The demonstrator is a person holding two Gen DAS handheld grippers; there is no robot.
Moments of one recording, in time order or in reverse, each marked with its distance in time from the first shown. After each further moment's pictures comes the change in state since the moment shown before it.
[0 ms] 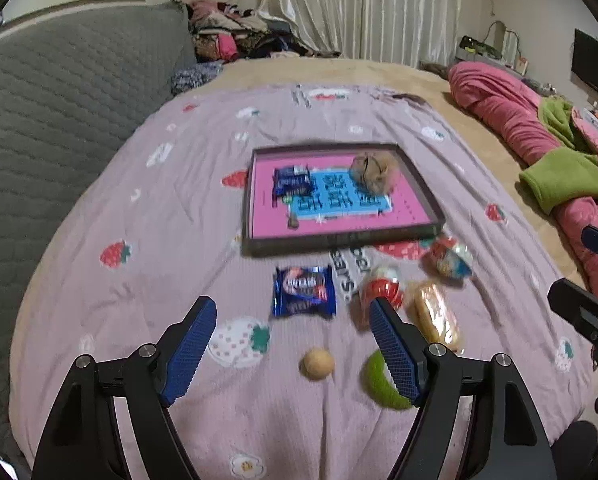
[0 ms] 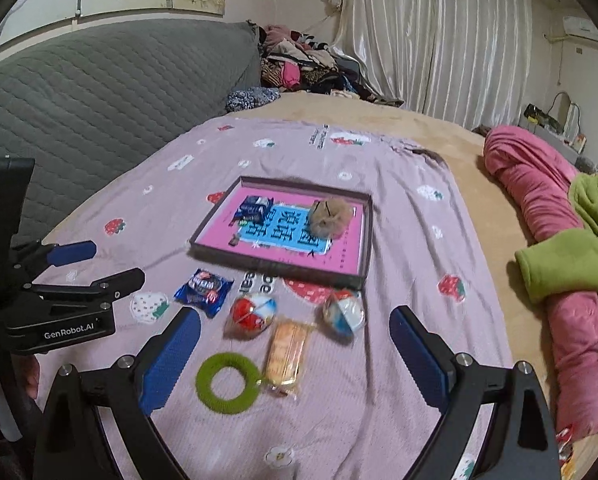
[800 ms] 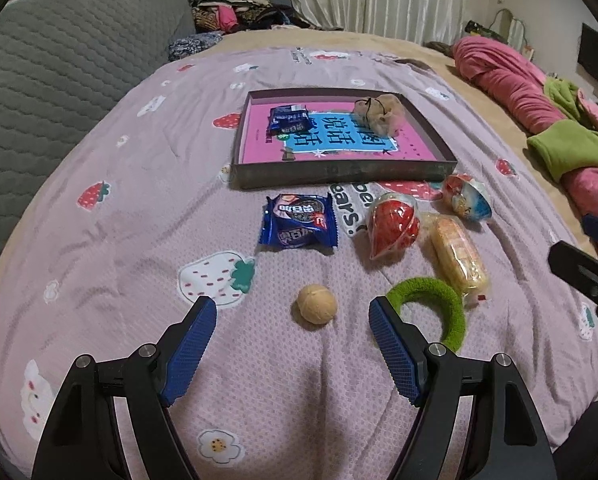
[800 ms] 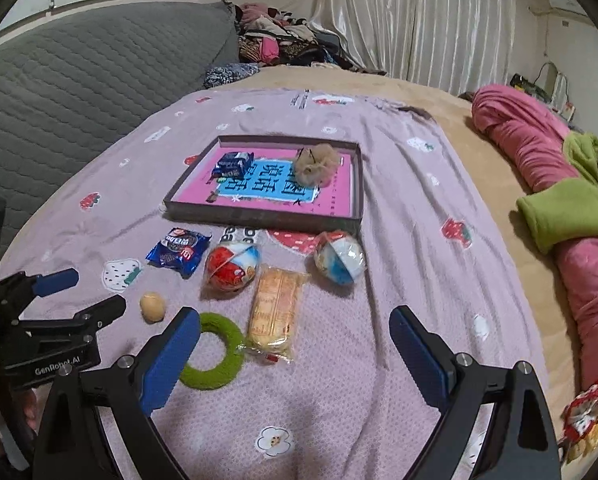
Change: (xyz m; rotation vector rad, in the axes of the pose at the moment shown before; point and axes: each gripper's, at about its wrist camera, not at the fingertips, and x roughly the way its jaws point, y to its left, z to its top) left arm 0.048 -0.006 -0.060 -0.023 0.059 -0.018; right arm 0.046 -0.006 -0.047 0.073 0.080 -0.034
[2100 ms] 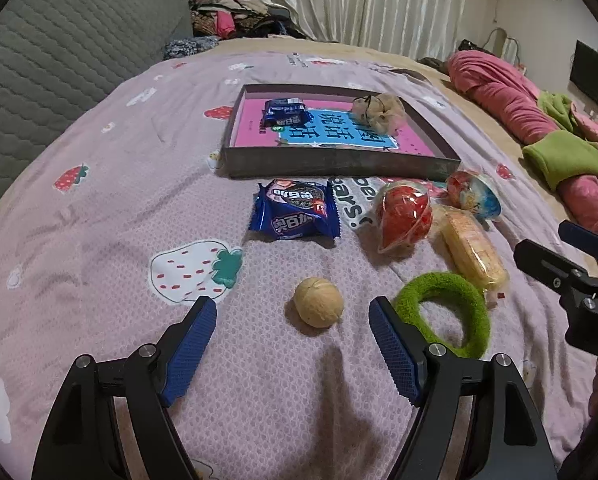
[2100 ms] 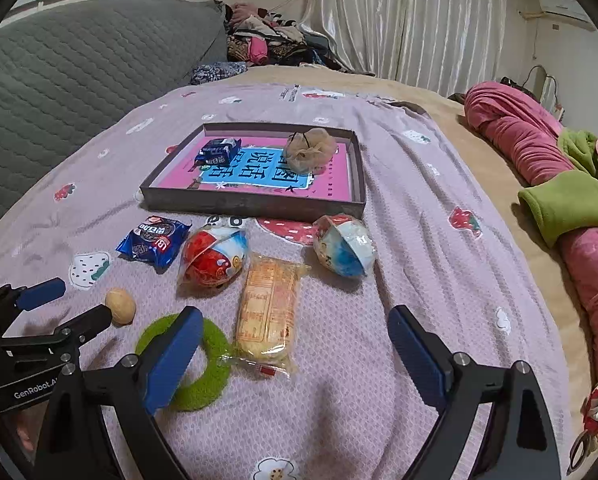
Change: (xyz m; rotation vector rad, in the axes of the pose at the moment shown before) left arm 0.039 0.007 -0.019 -0.041 -0.052 -0.052; right arm 0.046 0.010 -0.018 -0.003 -0.024 -0.066
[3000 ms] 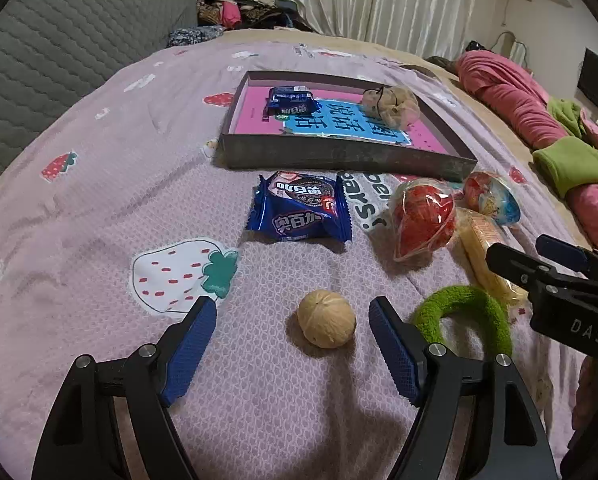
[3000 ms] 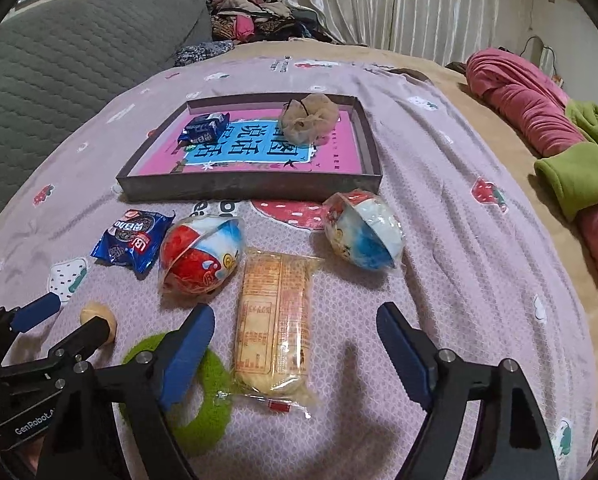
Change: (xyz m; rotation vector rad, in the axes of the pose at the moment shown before) left arm 0.029 0.002 0.003 -0.036 0.019 -0.006; right arm 0.049 0.003 0.005 0.064 0.091 0.000
